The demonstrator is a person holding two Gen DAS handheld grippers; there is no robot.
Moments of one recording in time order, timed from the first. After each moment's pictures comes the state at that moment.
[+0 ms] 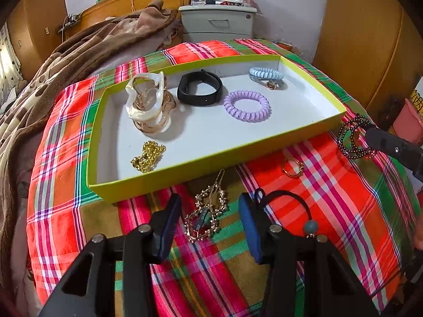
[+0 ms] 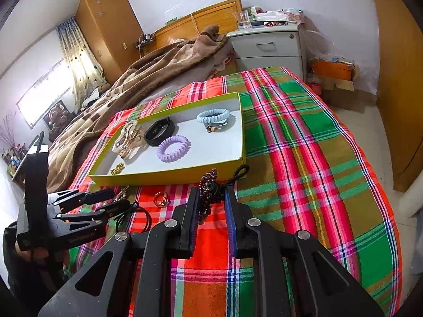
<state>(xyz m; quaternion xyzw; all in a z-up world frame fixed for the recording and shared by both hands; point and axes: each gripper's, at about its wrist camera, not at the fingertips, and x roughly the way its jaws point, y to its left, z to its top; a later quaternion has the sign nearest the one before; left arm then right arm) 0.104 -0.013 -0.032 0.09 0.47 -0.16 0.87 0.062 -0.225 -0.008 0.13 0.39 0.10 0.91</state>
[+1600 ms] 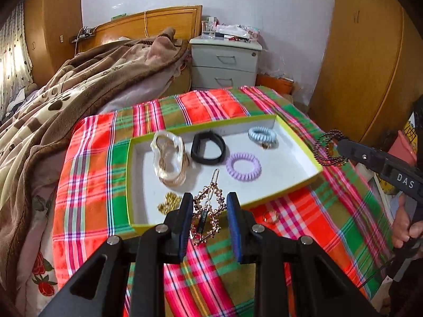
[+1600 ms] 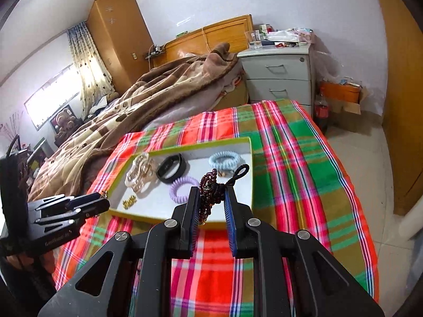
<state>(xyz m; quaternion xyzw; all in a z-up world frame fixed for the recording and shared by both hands) 0.104 0.001 0.043 0.04 0.40 -0.15 0.90 0.102 -0.223 0.043 0.12 0.35 0.12 0.92</state>
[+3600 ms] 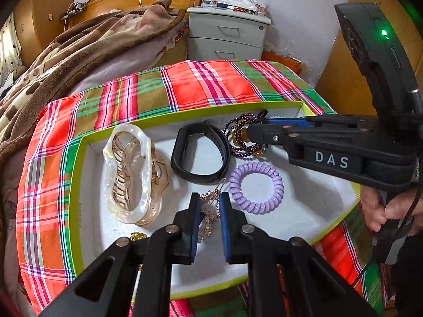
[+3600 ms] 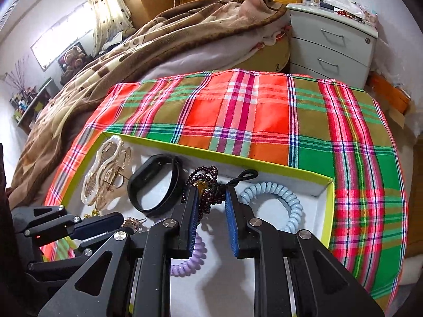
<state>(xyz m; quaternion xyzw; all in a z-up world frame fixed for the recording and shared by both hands) 0.188 -0.034 -0.017 0.03 0.48 -0.15 0.87 0.251 -0.159 -0.023 0.01 0.48 0.20 0.85</state>
